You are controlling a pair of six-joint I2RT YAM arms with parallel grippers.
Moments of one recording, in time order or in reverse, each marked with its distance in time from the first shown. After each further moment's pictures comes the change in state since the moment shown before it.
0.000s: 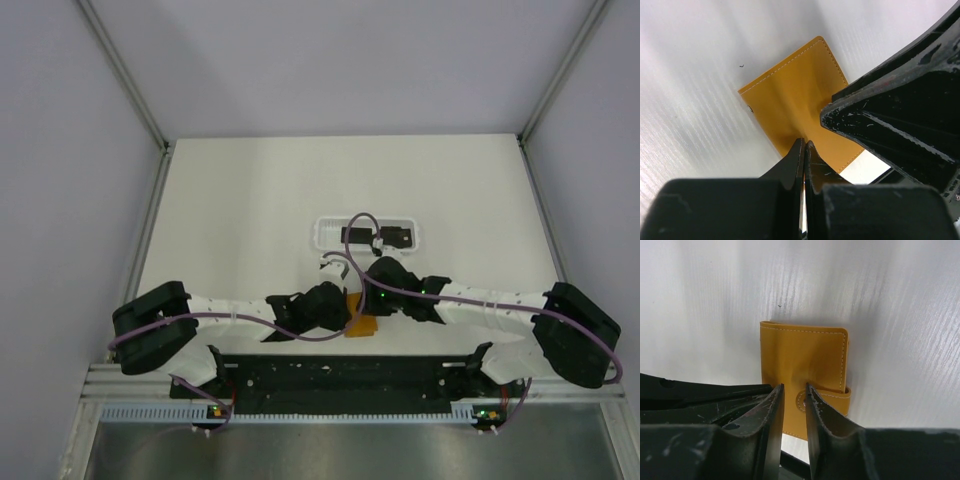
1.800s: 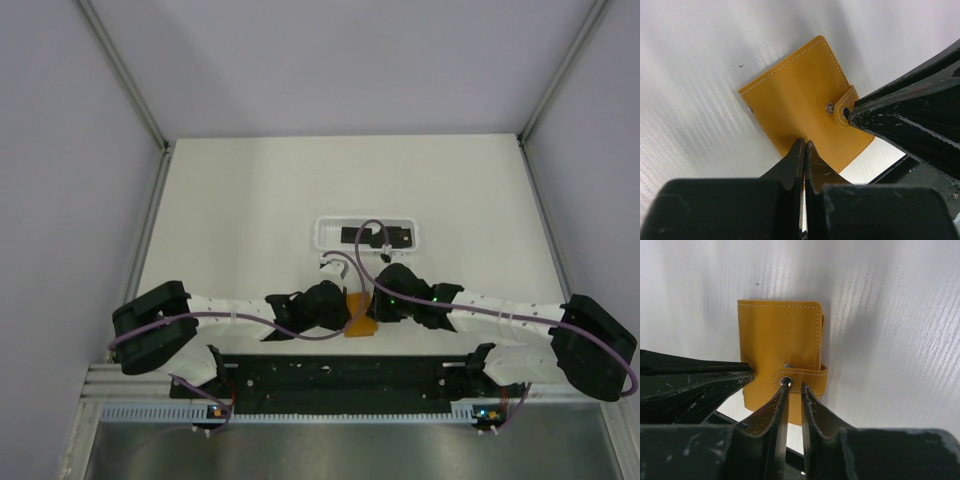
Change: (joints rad) left arm 0.008 0.000 0.000 0.002 0.017 0.000; right arm -0.001 -0.111 -0.080 -0.024 0.005 -0.010
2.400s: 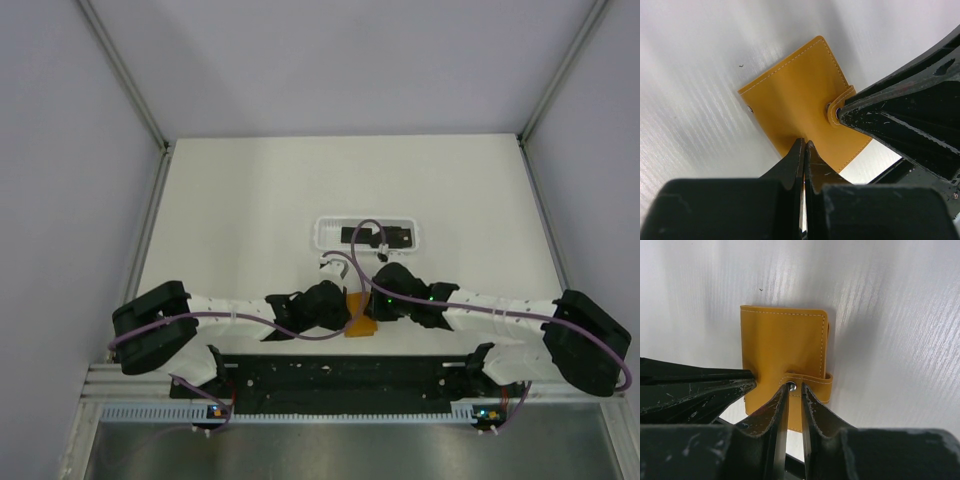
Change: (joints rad) left arm 0.001 0.000 0.000 0.000 0.001 0.000; right arm 0.000 0.043 0.005 0.040 -0.001 -0.015
